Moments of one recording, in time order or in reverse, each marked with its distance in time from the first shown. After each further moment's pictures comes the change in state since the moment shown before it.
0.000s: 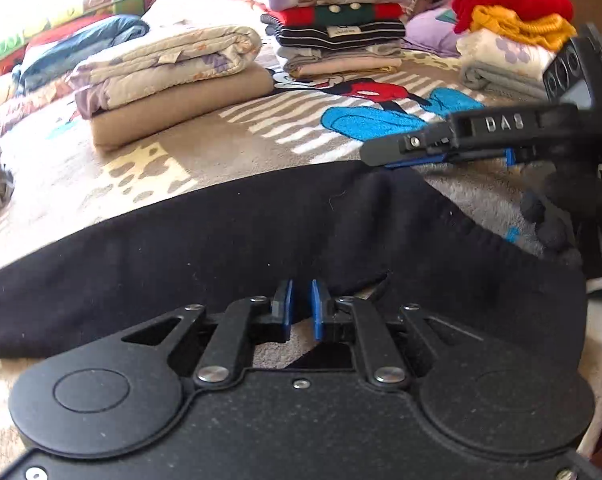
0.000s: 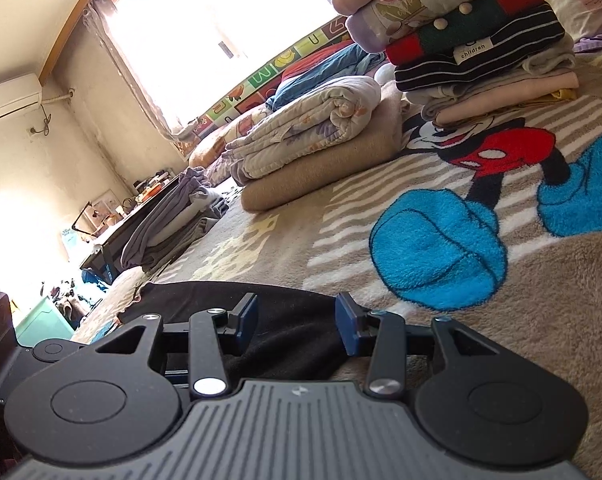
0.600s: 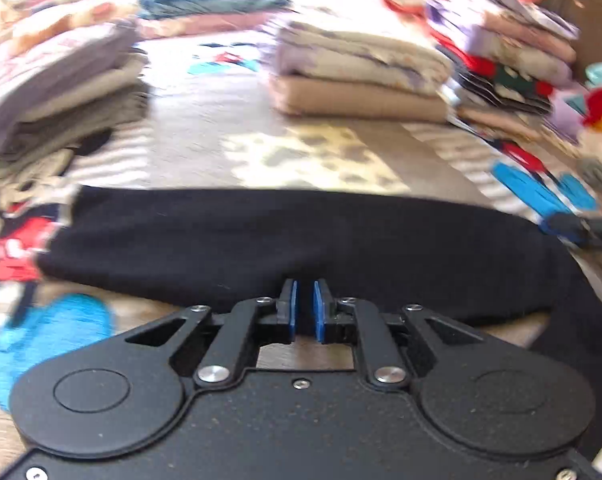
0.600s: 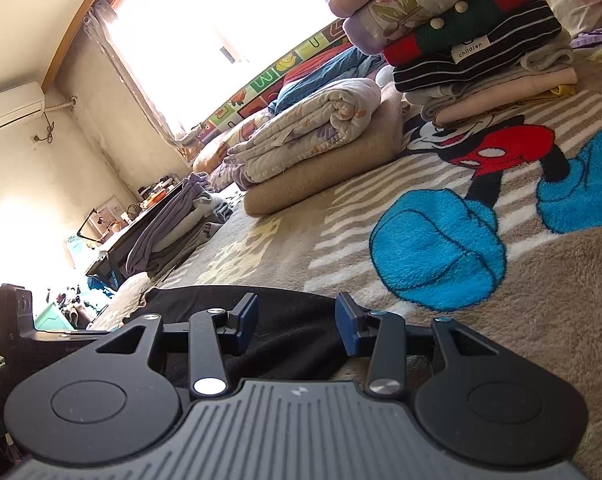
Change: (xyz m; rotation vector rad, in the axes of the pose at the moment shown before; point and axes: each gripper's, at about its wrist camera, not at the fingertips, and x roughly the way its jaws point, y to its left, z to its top) left arm -0.038 0.139 -0.024 -0.337 -0.032 0.232; right arm -0.002 -0.003 -0.001 0.015 -0.013 0.016
